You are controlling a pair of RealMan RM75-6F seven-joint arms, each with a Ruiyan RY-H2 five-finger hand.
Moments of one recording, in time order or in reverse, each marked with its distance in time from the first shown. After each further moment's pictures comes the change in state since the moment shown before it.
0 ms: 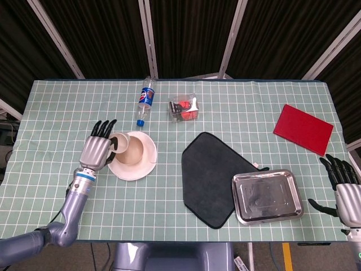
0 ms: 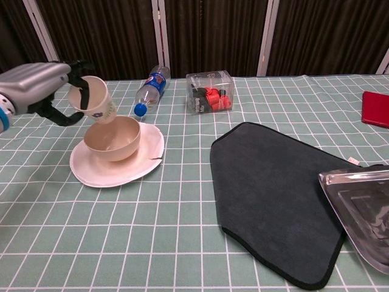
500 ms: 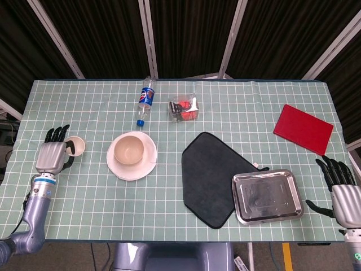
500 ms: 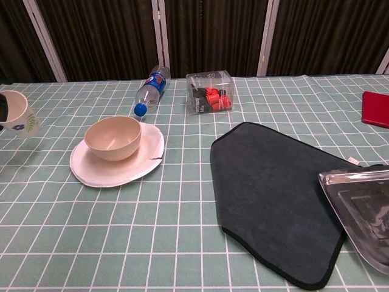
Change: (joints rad) left arm 0.124 0.151 0.051 0.072 -0.109 -0.055 -0.134; right arm 0.001 -0.014 -0.008 -0.010 -0.010 -0.003 -0.050
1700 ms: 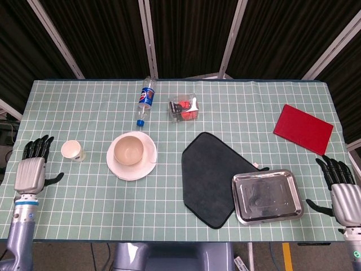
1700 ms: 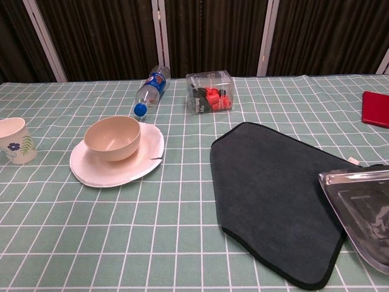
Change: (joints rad) left arm 0.186 0.060 0.064 -0.165 0.137 0.301 -0.101; right arm 0.007 -0.010 0.007 0.011 0.022 -0.020 -0.010
